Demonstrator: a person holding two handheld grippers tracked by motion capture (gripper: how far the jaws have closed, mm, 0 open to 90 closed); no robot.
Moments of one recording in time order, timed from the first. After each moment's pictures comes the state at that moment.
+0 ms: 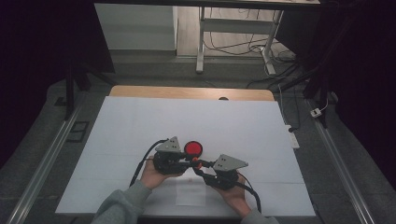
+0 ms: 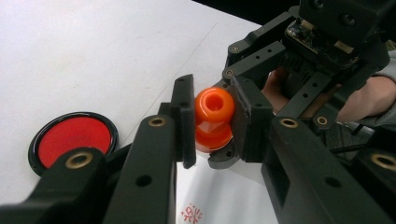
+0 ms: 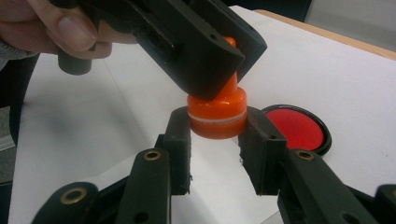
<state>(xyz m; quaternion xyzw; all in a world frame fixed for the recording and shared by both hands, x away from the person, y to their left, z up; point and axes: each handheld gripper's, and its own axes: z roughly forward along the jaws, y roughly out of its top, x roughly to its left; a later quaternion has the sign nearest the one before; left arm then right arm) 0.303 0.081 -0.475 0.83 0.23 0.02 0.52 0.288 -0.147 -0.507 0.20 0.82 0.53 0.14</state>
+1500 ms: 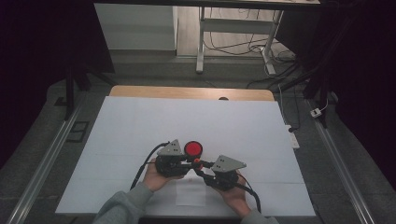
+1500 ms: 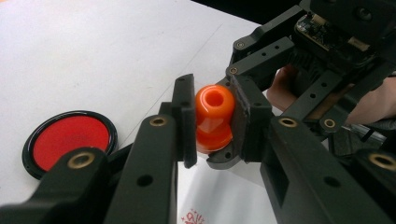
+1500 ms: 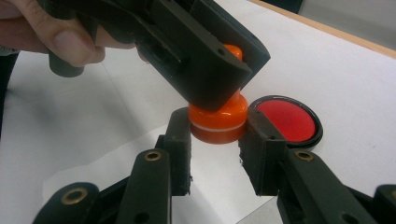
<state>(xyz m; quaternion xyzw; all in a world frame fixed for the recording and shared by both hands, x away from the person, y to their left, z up) 0.299 0.075 -0.487 0.82 0.23 0.04 0.53 0.286 -0.146 -0.508 0.20 0.83 0.50 0.16</state>
